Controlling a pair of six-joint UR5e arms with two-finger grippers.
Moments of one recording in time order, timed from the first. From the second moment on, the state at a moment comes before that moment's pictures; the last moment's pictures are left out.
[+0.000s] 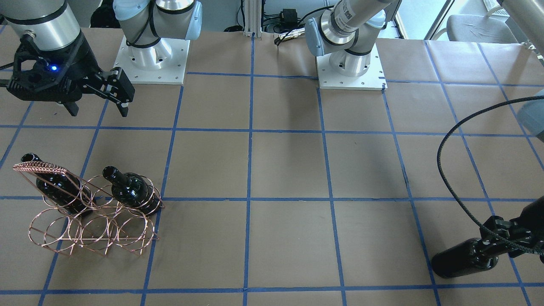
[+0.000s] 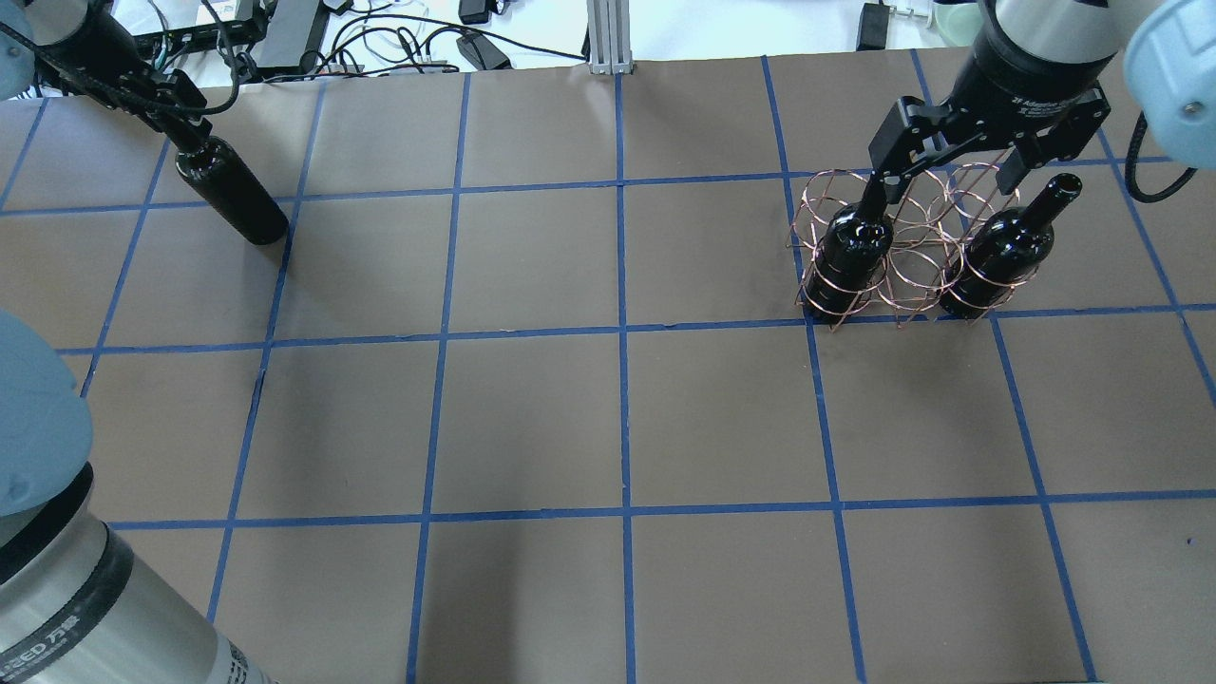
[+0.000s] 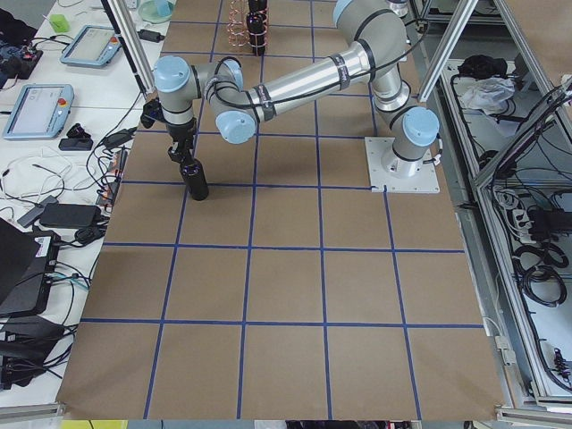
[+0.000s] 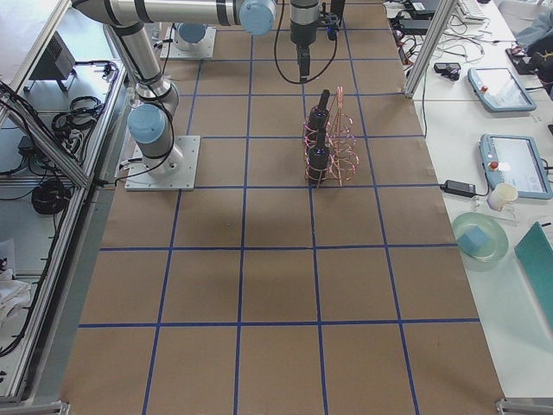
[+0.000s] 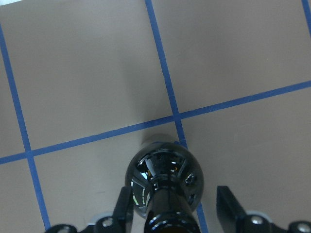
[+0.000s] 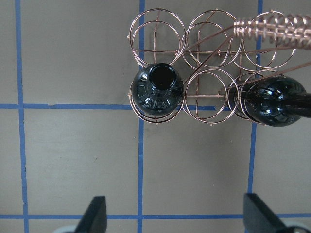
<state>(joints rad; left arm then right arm) -1.18 -2.11 -1.19 -1.28 1.49 0.62 1.50 -1.58 1.58 -1.62 -1.59 -0.10</state>
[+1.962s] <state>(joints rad) -1.59 -1.79 -1.47 -1.30 1.50 0.06 1.50 -1.58 1.58 -1.62 -1.60 -0.10</state>
